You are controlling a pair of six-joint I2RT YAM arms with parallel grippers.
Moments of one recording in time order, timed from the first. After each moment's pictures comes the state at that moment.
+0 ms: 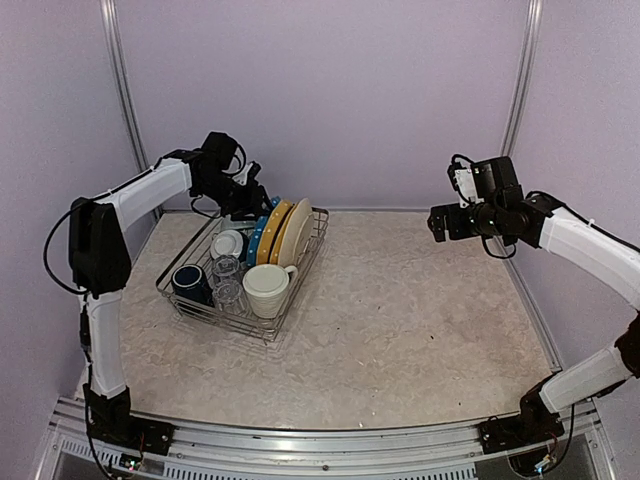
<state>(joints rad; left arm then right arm) -0.36 2.12 2.01 -0.81 0.43 -0.30 0.44 1.34 1.19 -0.46 0.20 0.10</state>
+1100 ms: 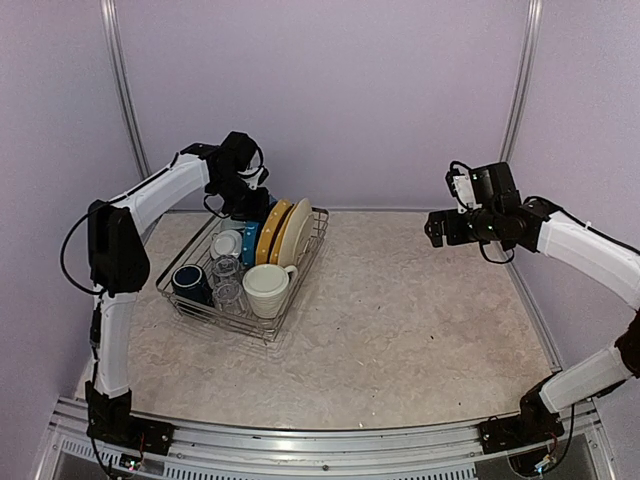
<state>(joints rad) -0.43 2.22 2.23 -1.02 0.11 -0.20 0.44 1.34 1.15 -0.44 0.16 0.14</state>
